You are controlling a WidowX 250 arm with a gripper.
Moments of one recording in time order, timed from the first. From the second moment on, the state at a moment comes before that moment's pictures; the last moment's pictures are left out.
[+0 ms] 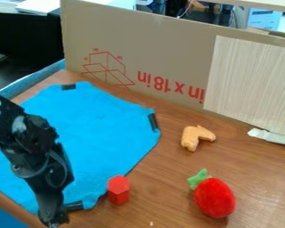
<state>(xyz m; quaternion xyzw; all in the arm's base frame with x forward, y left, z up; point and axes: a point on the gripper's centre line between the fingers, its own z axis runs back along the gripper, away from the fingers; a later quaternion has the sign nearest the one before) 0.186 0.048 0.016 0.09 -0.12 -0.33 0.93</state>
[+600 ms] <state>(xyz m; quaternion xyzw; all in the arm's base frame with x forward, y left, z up) 0.197 0.046 0.000 0.11 -0.11 -0.33 0.93</state>
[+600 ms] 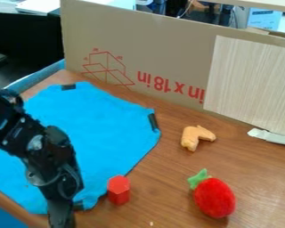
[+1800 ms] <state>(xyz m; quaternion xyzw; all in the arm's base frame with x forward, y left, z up) 0.178 0.047 0.010 0.05 -0.10 -0.31 0.95</state>
